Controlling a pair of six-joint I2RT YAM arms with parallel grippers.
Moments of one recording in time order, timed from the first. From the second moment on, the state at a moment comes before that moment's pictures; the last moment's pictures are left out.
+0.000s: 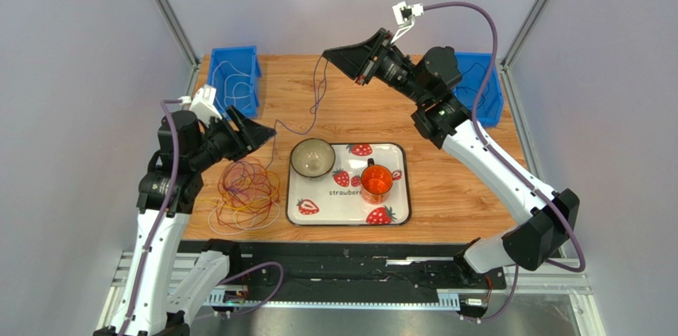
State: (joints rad) left arm -0.12 0.78 1.05 -0.66 0.42 -0.74; right arm 0.63 1.44 1.46 0.36 -0.43 0.80
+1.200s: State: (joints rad) left arm -0.12 0.43 0.97 -0.94 0.15 -0.33; right arm 0.14 1.38 1.62 -0.18 0.16 0.44
